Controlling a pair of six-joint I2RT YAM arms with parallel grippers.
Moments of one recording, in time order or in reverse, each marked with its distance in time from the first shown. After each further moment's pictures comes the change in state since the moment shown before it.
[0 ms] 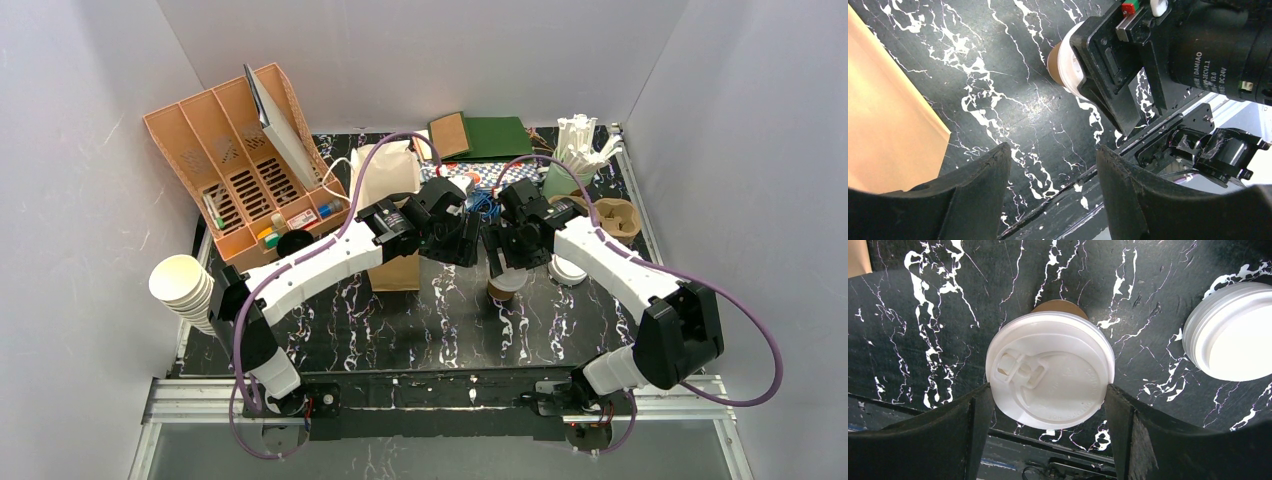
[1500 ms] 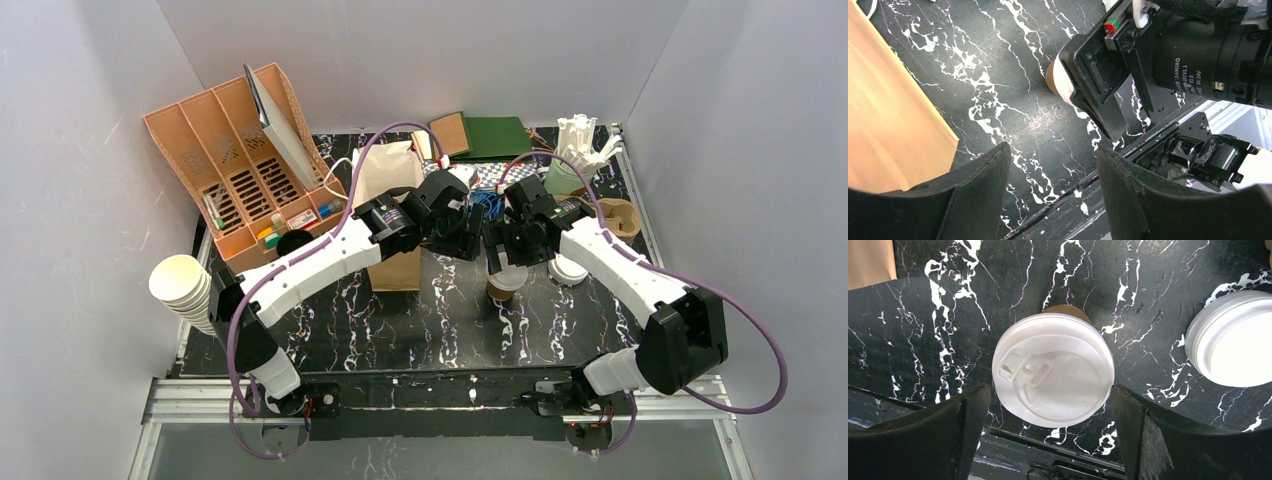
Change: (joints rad) left arm -0.019 0.000 0.081 -0.036 -0.054 0.018; right arm -0.028 -0.034 0.005 0.013 -0.045 -0.007
